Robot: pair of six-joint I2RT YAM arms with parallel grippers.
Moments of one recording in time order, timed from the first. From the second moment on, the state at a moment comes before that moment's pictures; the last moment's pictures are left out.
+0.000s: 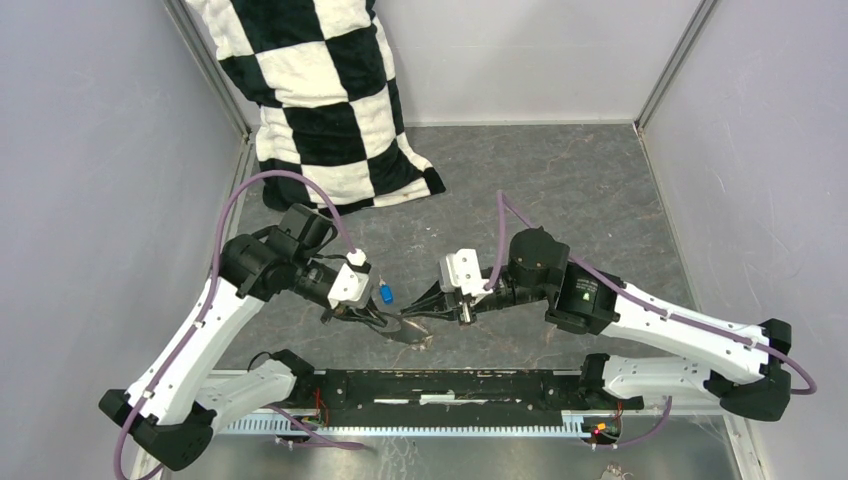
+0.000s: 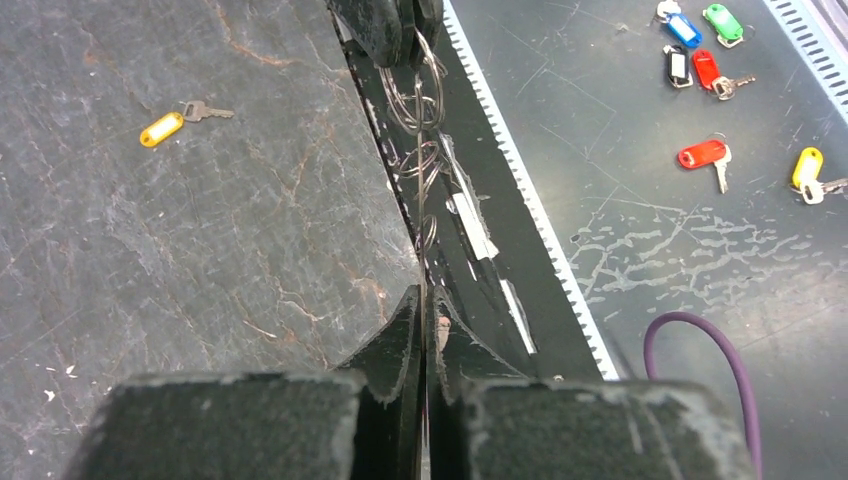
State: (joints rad) left arm -0.56 0.96 1.19 -1.33 1.09 1.11; right arm 1.18 1.05 1.05 -0.05 -0.55 -0.21
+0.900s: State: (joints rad) left arm -0.56 1.03 1.25 -1.47 1.02 1.21; right arm 1.25 1.28 1.44 -0.62 -0.41 -0.50
